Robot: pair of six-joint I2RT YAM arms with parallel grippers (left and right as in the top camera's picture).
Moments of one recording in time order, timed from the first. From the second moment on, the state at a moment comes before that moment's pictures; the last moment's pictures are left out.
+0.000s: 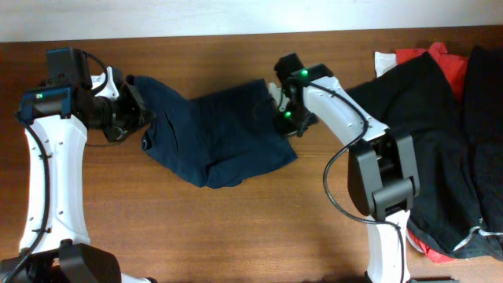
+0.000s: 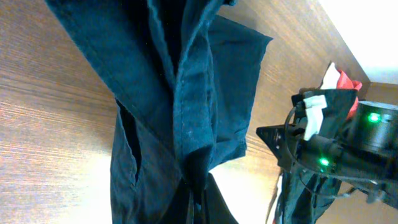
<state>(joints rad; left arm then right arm) 0.17 1.65 1.63 -1.18 0.52 -0.41 0.34 2.22 1.80 -1.09 -0.13 -0.05</state>
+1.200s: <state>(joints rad) -0.36 1.92 1.63 -0.68 0.53 -0.64 0.32 2.21 1.67 -1.12 -0.18 0.02</state>
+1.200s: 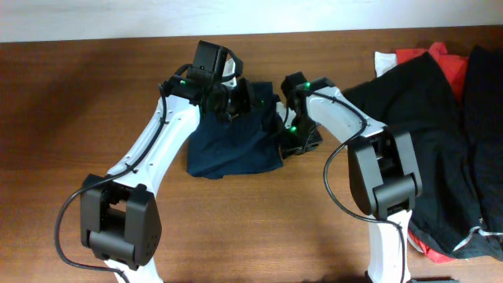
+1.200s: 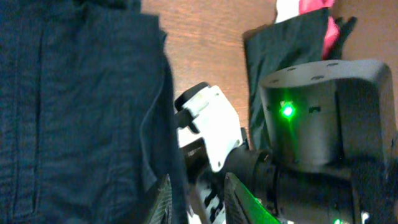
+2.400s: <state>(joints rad) -0.19 2.04 1.81 -1.12 0.05 -0.28 0.28 2.22 1.96 -1.34 -0.09 -0.04</state>
